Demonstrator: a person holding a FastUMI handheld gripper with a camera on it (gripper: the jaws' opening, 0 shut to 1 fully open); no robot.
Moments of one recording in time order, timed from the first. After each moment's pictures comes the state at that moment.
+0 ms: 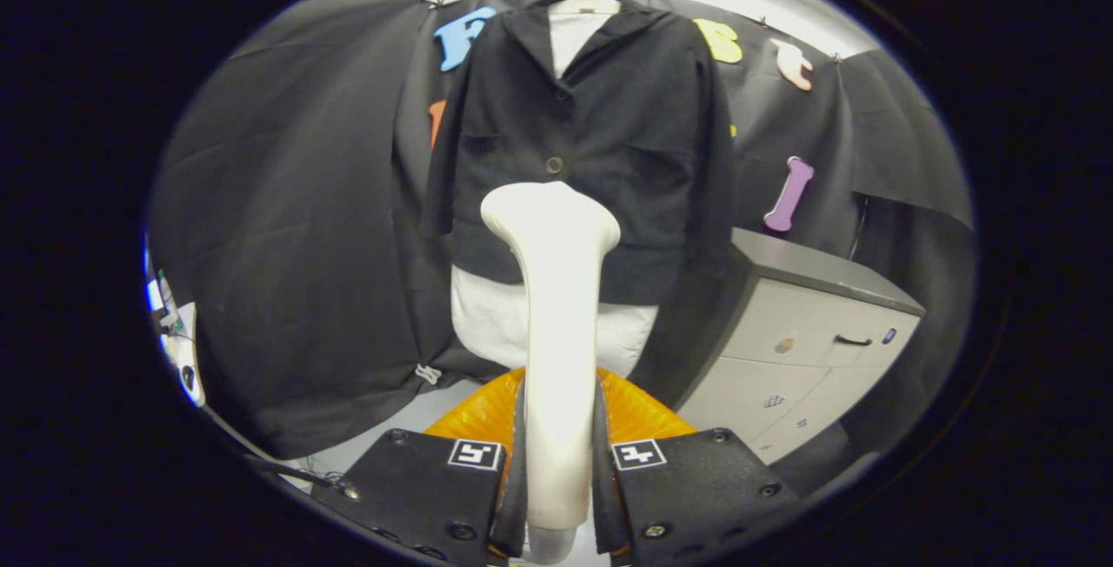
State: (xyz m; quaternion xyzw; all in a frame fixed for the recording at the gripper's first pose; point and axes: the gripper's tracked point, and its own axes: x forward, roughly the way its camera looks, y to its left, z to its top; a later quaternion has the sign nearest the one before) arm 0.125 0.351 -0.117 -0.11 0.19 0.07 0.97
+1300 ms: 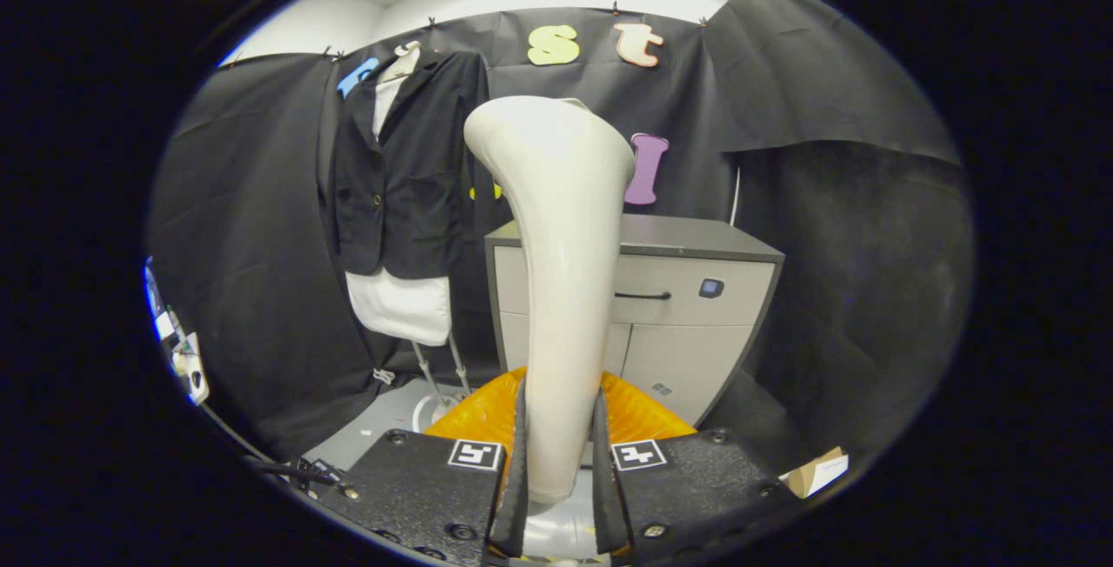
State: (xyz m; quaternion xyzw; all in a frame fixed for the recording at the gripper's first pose) arm -0.012 0.014 -0.043 -0.05 0.18 0.00 0.98
